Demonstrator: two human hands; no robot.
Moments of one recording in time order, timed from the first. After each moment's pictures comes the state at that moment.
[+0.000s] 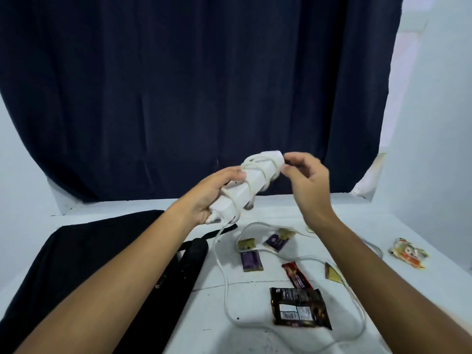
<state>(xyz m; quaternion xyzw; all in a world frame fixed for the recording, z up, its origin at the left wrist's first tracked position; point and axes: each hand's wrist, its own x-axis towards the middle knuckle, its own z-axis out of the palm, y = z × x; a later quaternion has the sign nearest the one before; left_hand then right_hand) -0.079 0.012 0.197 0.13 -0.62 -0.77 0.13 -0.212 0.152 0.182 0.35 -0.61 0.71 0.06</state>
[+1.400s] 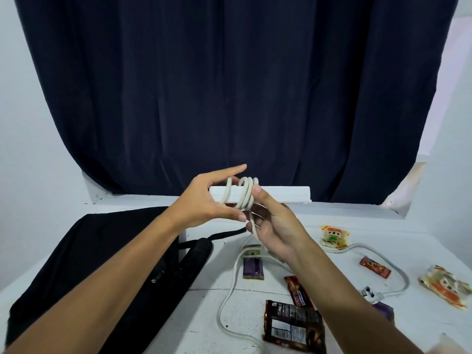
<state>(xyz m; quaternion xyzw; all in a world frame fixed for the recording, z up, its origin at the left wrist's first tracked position) -0.082 0.026 0.189 0.09 -0.86 -0.40 0.31 -0.209 0.142 0.151 0.31 -0.44 0.71 -0.45</state>
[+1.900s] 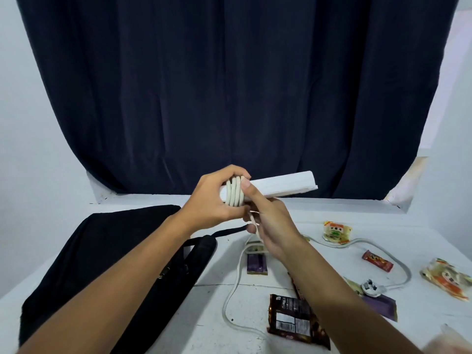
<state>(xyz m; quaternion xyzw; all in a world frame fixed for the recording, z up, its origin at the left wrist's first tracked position) -0.086 0.032 0.181 0.05 -0.88 -0.29 0.38 -0.185 0.142 0.158 0.33 -0.52 0.70 -0.36</state>
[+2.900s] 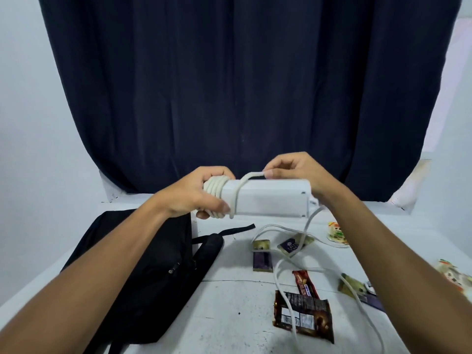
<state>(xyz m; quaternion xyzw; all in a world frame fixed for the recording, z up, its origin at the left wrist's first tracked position) -0.038 0.023 0.218 0.08 -0.85 -0.50 0.16 -0.240 0.166 0.228 0.59 -0.60 0.51 -0.17</state>
